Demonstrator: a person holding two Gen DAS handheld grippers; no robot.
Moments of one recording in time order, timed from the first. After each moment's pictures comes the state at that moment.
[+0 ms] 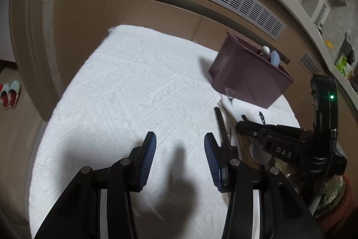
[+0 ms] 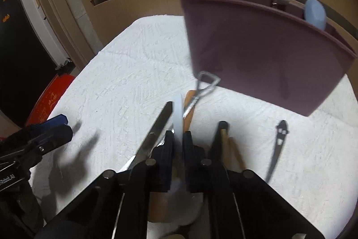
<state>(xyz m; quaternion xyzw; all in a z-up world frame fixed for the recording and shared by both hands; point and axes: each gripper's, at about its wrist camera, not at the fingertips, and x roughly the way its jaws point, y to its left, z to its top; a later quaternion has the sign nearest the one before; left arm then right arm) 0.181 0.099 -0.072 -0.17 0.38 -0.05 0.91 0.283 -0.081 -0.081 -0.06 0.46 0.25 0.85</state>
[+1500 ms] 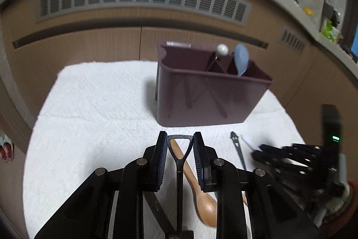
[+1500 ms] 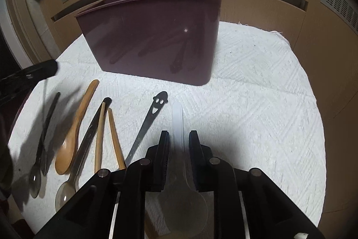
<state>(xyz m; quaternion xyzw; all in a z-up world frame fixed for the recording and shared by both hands) 0.256 0.007 -0.034 -0.07 0.36 -0.11 0.92 0.289 -0.192 -0.091 -0.05 0.45 0.15 0.88</state>
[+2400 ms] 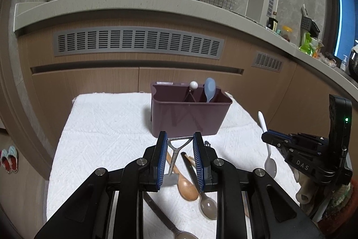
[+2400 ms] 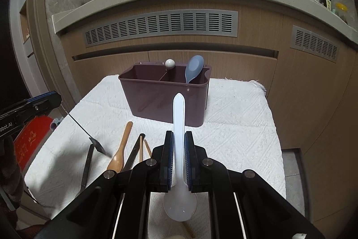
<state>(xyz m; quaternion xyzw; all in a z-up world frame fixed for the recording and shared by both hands) 0.158 0.016 0.034 -0.06 0.28 -0.12 0.95 0.201 -0.213 0.011 -0.03 0.31 0.15 0.94</state>
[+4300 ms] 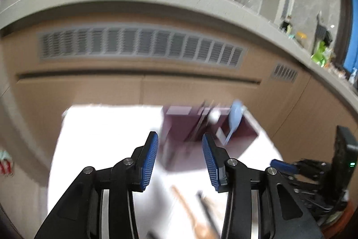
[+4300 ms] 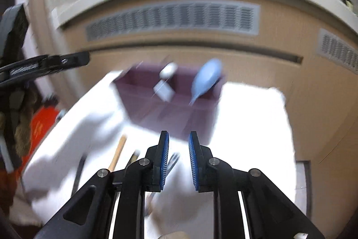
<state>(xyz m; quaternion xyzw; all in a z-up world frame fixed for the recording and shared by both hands) 0.262 0.037 0.031 -0.08 0.31 -0.11 0.94 0.252 -0.198 -0.010 -0.05 0.35 0.21 0.91</state>
